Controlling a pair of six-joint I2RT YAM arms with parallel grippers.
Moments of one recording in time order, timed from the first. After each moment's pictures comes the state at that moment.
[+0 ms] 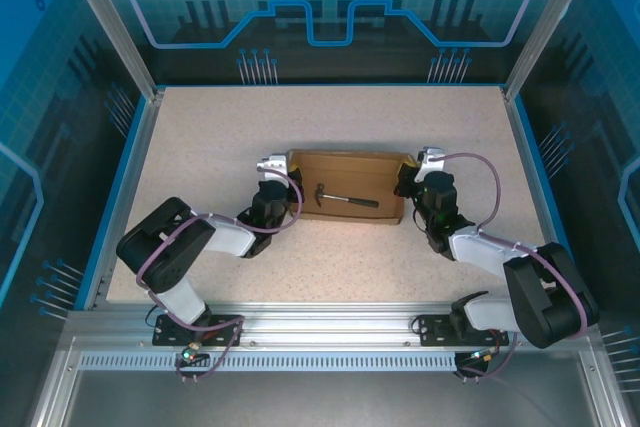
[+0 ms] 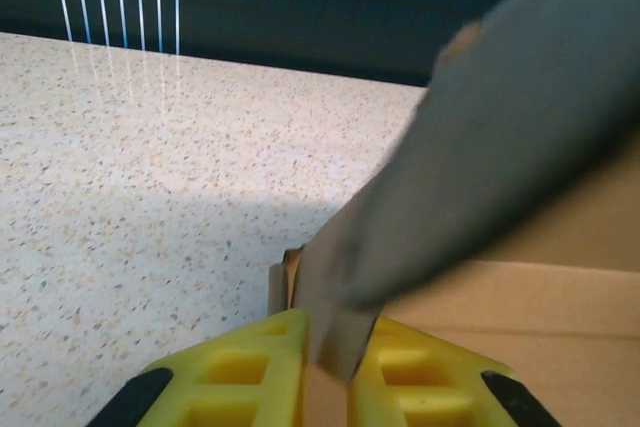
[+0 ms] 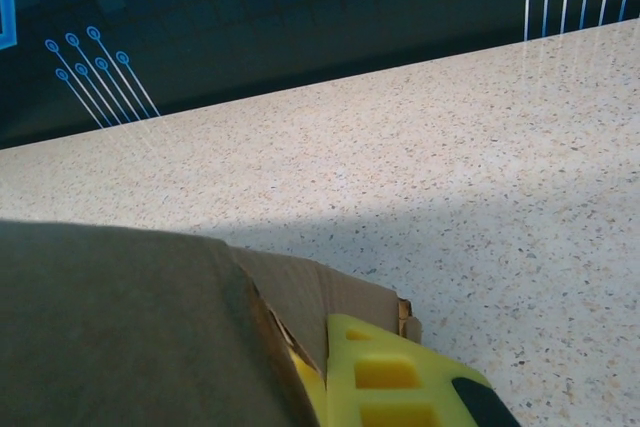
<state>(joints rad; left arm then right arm) -0.61 1.67 0.52 0.90 -0.46 -0.35 0.35 1.29 0.42 0.60 0.18 0.34</state>
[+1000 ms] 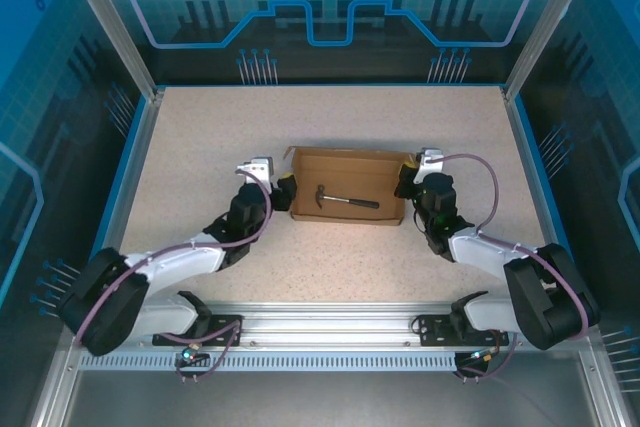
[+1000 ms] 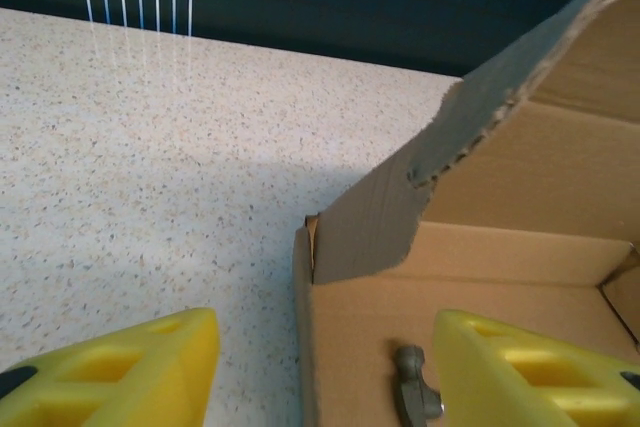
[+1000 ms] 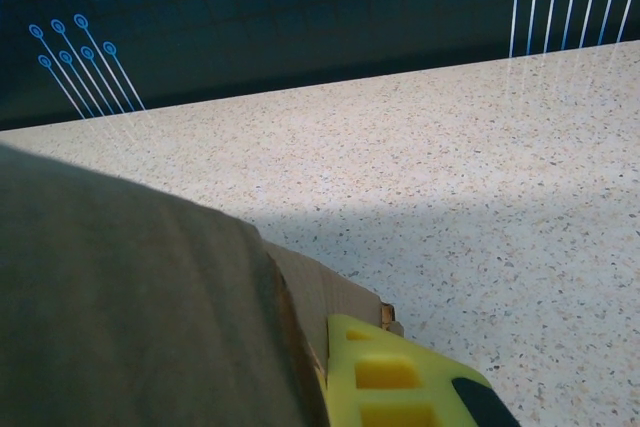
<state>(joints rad) -0.60 1.22 0.47 0.43 -0.39 -0.40 0.36 1.29 0.41 0.60 0.21 0.28</state>
